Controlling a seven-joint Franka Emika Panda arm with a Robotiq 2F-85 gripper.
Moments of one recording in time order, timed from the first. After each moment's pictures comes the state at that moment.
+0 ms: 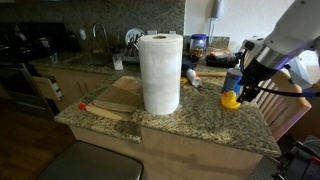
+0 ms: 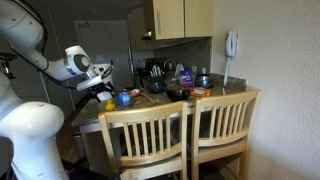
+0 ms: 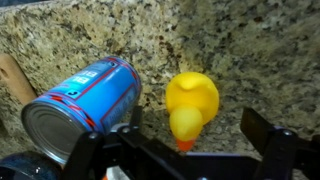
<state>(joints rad) 0.15 -0.46 0.19 -2.71 -0.28 2.53 -0.05</state>
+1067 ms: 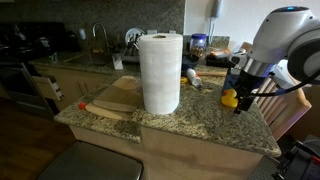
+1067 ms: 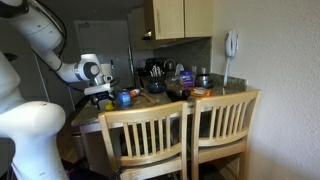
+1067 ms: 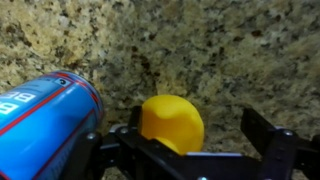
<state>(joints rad) 0.23 -0.27 0.07 -2.65 -0.09 2.53 -0.31</state>
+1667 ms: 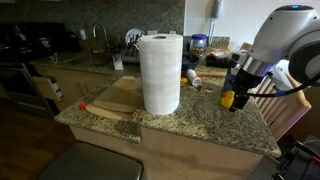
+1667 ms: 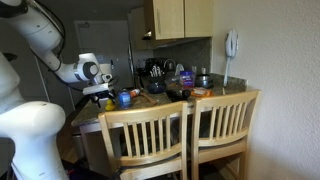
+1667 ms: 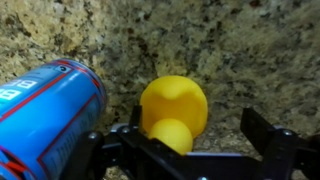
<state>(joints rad) 0.22 -0.28 0.09 -2.66 -0.11 2.59 -0.21</state>
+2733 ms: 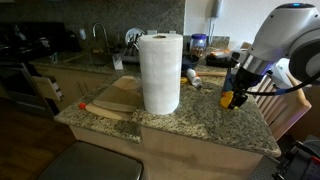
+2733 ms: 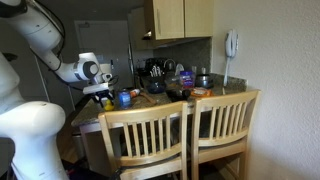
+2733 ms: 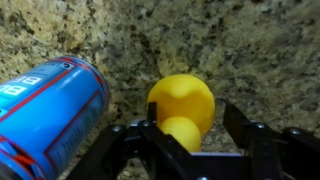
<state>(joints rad) 0.22 -0.28 0.09 -2.65 -0.10 2.59 -0.21</state>
